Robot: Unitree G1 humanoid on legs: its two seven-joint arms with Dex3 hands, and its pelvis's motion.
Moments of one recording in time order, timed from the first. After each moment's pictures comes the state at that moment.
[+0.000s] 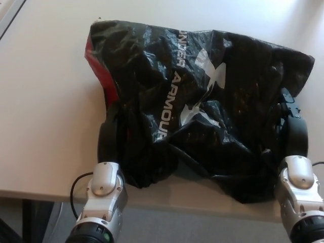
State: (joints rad) left_arm -0.54 -0.06 0.08 1.00 -0.08 -0.43 0.06; right_arm -0.54 -0.04 -0.16 0.94 0.03 -0.32 -0.08
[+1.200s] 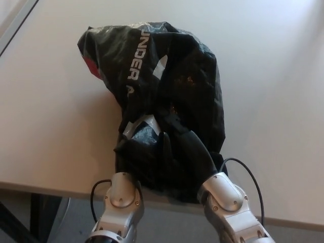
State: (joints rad) left_arm -0.46 -0.10 -0.08 0.89 -0.04 -0.42 0.17; right_arm -0.39 0.12 0.25 0.65 0.06 -0.35 0.21
